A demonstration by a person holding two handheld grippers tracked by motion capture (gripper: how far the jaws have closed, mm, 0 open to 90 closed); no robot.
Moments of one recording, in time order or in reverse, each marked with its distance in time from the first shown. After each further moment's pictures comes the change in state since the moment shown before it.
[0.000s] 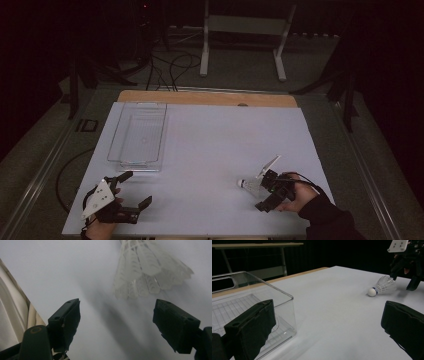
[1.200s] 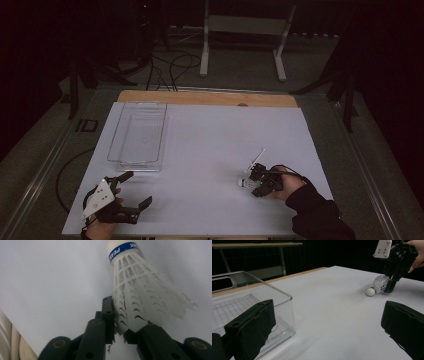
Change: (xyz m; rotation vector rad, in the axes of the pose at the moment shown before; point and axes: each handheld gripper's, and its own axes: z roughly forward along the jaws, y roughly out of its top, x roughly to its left) left arm 0.000 0.000 0.000 0.003 -0.008 0.000; right arm -0.008 0.032 0.017 0.078 -0.044 -0.040
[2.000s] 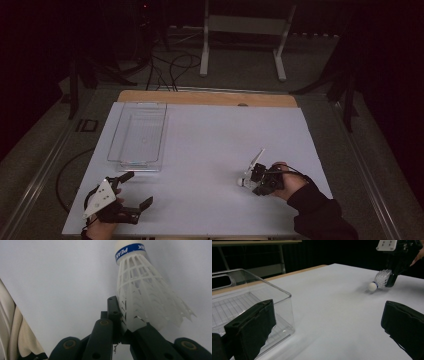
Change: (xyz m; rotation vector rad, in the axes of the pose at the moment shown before) left arm -0.001 -0.001 0.002 0.019 -0.002 -0.001; right arm 0.002 0.001 -0.012 -0.005 0.015 -0.126
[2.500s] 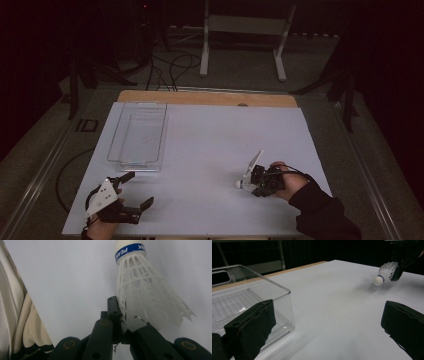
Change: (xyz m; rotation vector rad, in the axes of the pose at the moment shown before) left arm 0.000 -0.001 0.002 0.024 0.002 0.002; right arm 0.011 0.005 -0.012 -0.009 0.014 -0.091
